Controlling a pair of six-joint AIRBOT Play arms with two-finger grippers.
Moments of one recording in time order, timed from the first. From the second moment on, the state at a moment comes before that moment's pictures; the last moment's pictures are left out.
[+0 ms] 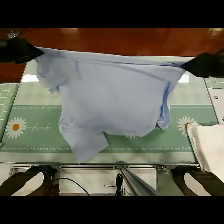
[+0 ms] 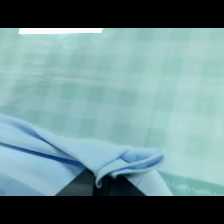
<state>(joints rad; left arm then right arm) 0.06 -1.12 1.42 0.99 -1.16 -1.38 -0.07 -1.00 1.30 -1.08 1.18 1.46</state>
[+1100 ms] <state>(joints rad) 0.35 -1.43 1.13 1.03 -1.36 -1.40 -0.49 -1.44 1.35 -0.94 1.36 1.34</state>
